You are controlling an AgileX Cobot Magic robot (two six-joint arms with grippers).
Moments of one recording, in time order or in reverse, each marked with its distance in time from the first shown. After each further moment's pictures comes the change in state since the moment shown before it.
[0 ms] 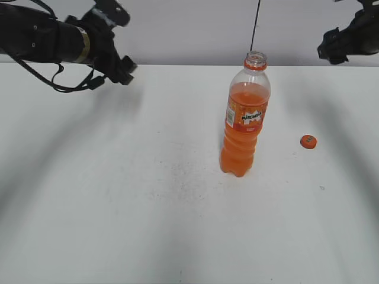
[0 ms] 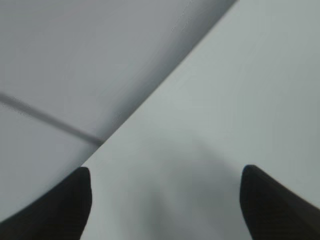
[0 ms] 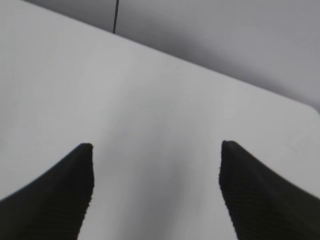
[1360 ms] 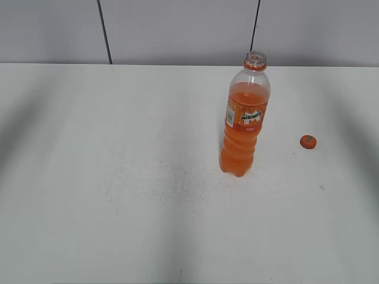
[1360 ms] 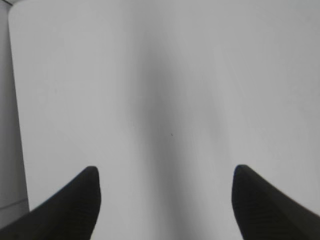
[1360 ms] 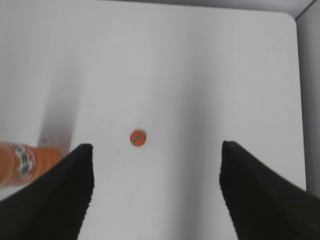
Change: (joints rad) left arm 0.222 -0.476 -0.220 -1.504 1.271 1.198; right arm -0.028 -0.290 -0.467 0.159 1.018 0.087
